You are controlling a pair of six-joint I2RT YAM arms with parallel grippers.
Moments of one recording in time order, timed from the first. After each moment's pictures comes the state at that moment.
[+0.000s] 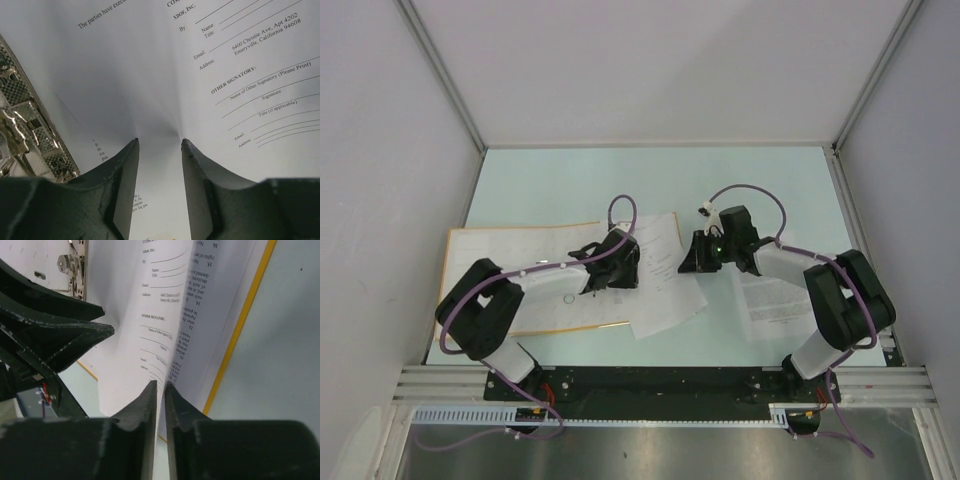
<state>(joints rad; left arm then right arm) -0.73 1.58 0.79 -0.16 -0.14 -0.58 0.43 1.61 0.80 0.01 -0.58 0.46</state>
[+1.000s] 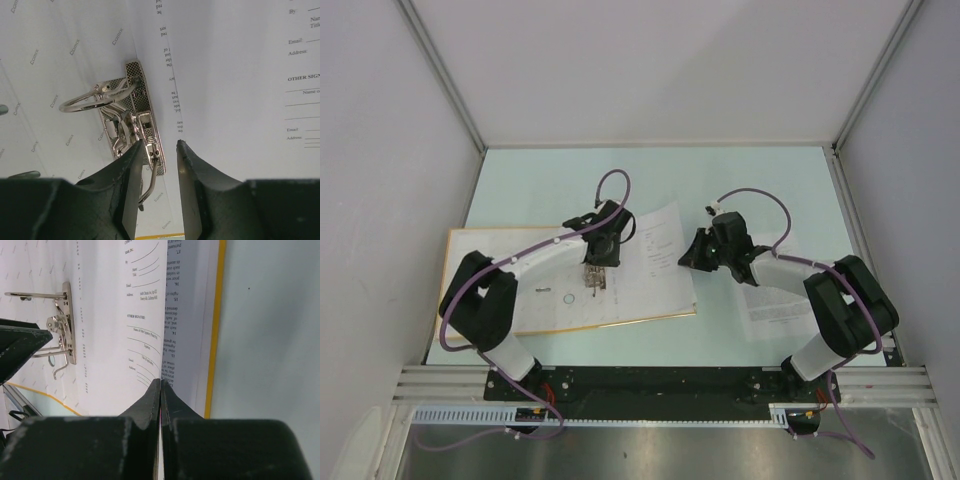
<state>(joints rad) -0.63 1.61 1.08 -0.59 -0.31 -0.48 0.52 1.57 0.74 0.15 -0.28 0.69</state>
